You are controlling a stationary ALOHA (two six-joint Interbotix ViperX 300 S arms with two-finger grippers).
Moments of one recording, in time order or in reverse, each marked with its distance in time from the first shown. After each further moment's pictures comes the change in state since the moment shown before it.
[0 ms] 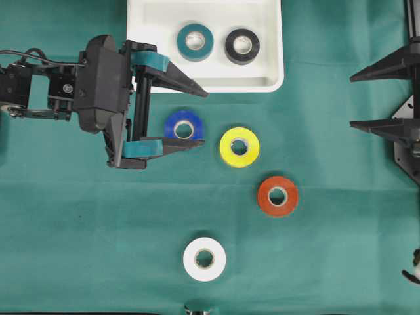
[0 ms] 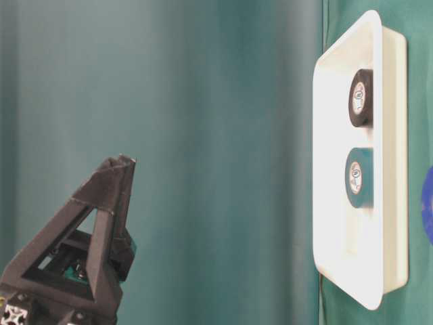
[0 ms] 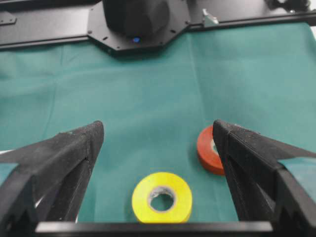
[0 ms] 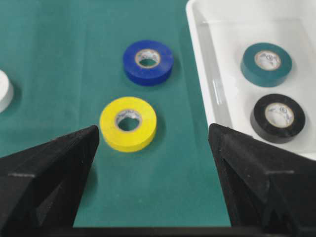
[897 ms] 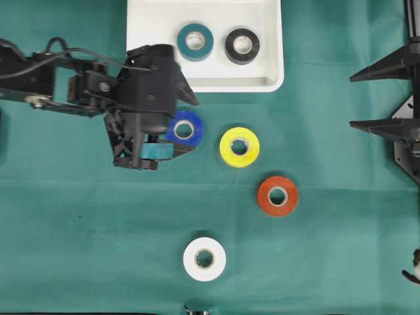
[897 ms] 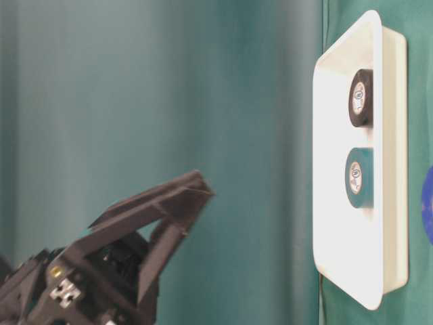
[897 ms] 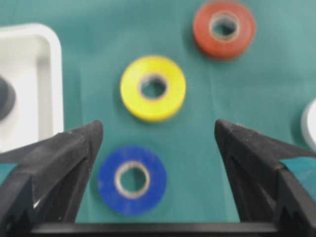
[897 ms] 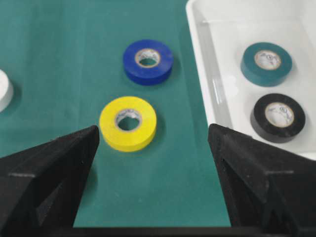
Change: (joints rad) left arm 0.014 0.109 -0.229 -0.002 0.617 -0.026; right arm 0.000 0.003 0.000 0.000 0.000 0.000
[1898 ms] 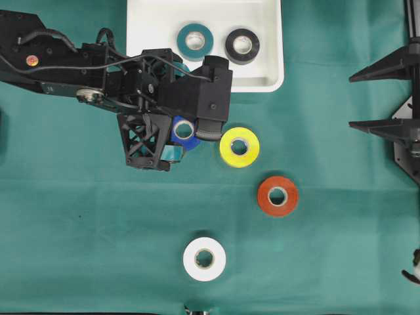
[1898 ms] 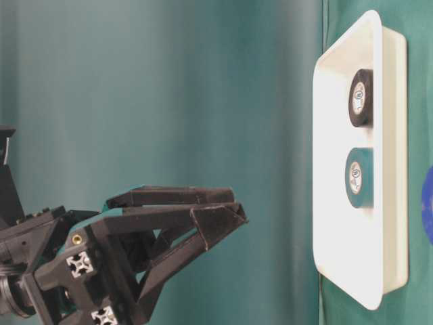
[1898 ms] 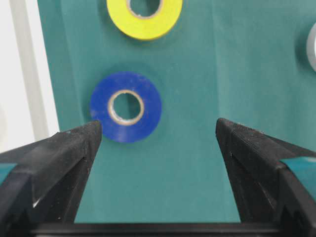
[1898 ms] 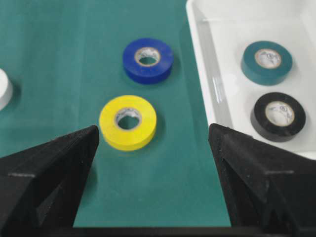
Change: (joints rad) left arm 0.003 0.137 -0.241 0.002 0.434 -0.002; right arm 0.000 0.003 0.000 0.002 0.000 0.000
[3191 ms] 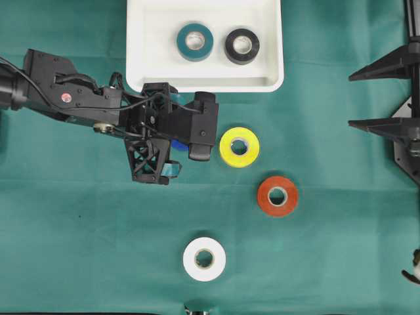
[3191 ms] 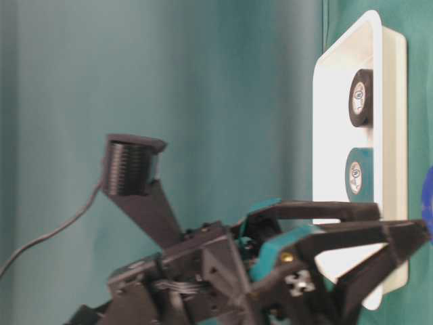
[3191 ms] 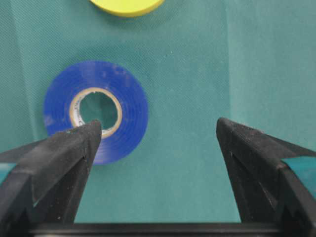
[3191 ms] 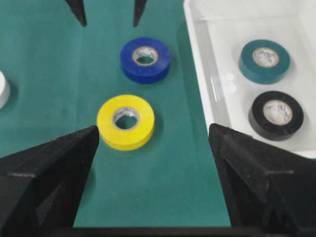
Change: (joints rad) left arm -0.026 0.100 0.264 0.002 -0.359 -0.034; right arm -0.009 0.005 0.000 -0.002 0.000 0.000
